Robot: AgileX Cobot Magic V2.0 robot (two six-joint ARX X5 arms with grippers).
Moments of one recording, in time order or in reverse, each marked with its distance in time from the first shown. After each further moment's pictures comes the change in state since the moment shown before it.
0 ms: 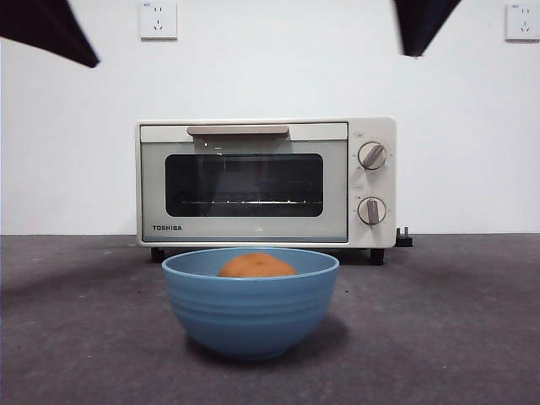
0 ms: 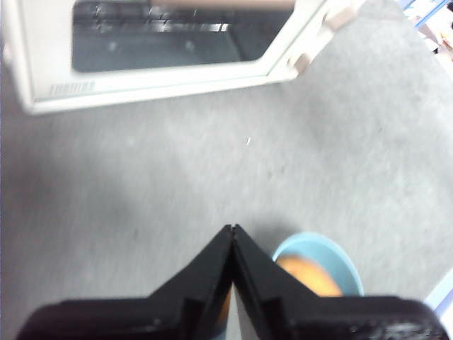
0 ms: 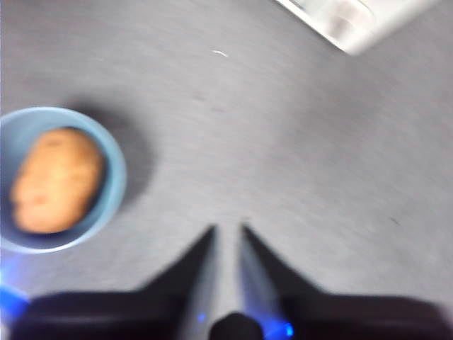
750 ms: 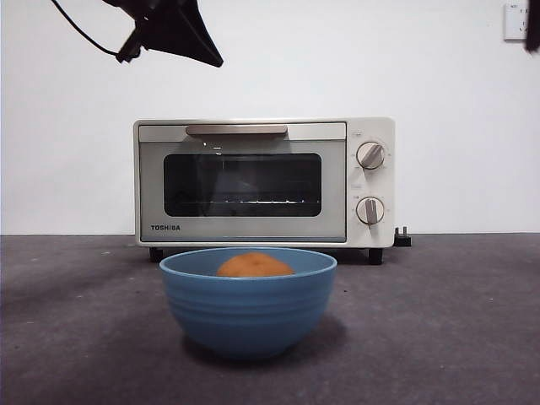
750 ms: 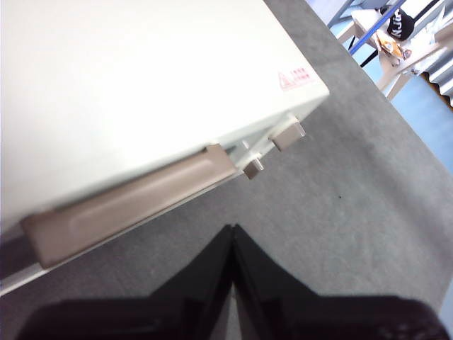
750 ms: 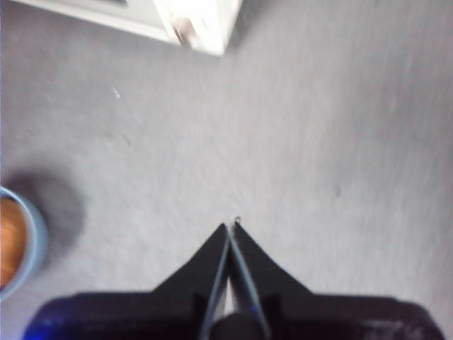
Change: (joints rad) left arm -0.135 0.558 0.625 -0.004 0.045 -0.033; right arm -0.577 -0.194 -0.192 0.140 -0.343 -0.182
